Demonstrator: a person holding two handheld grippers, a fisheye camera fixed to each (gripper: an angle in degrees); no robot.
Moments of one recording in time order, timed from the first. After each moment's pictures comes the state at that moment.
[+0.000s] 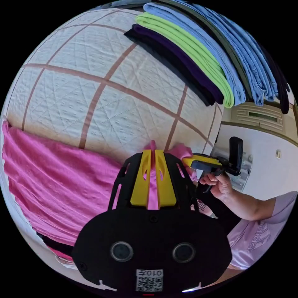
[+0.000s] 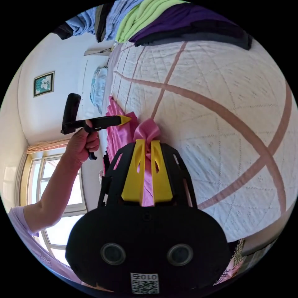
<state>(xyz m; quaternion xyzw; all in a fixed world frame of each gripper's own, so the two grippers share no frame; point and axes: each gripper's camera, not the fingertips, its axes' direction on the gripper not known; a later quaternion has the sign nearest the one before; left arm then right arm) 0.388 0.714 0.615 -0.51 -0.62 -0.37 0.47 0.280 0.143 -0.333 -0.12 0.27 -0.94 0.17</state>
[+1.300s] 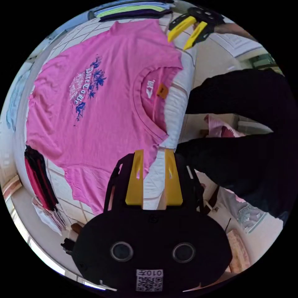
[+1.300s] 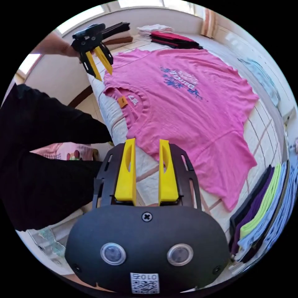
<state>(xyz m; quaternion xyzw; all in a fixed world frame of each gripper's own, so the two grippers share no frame) 0.626 0.937 0.715 -0.57 -0.71 -0.24 0.35 0.493 0.035 -0.470 -0.07 0.41 -0.62 -0.67</state>
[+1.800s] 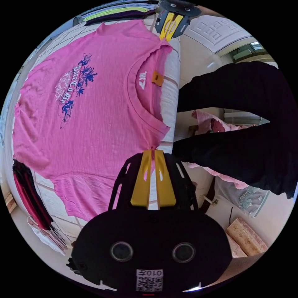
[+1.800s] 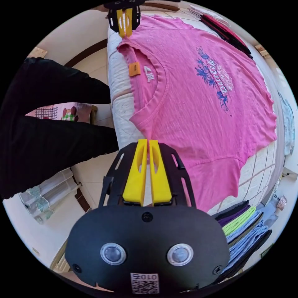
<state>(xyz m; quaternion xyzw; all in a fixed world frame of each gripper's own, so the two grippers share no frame) 0.665 0.901 0.688 -0.62 -0.65 -0.22 0.40 0.578 0.020 -0.455 -0.01 0.48 -0.42 -0.77</state>
